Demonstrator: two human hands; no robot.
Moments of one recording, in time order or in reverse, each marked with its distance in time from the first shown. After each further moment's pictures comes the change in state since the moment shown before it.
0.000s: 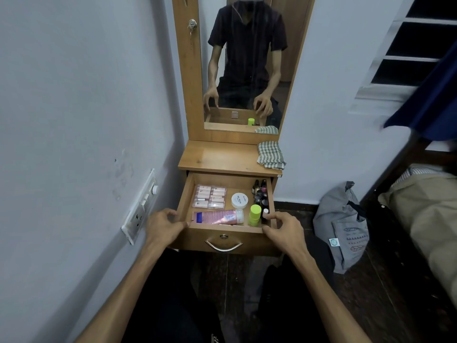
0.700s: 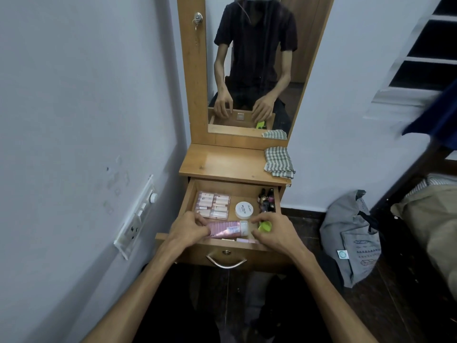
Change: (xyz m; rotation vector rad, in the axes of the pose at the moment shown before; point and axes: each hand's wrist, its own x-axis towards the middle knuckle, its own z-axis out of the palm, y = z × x) left_hand 0.023 0.045 0.026 0.088 -0.329 0.119; right_hand 0.052 -0.024 0.017 -0.054 -0.233 -0.198
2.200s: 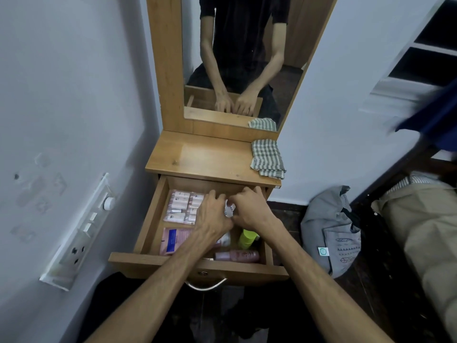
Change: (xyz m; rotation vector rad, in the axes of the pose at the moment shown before) left_hand 0.098 0.076 0.094 0.218 0.127 0.303; right_hand 0.120 -0.002 0.006 -0.687 -0.124 -0.204
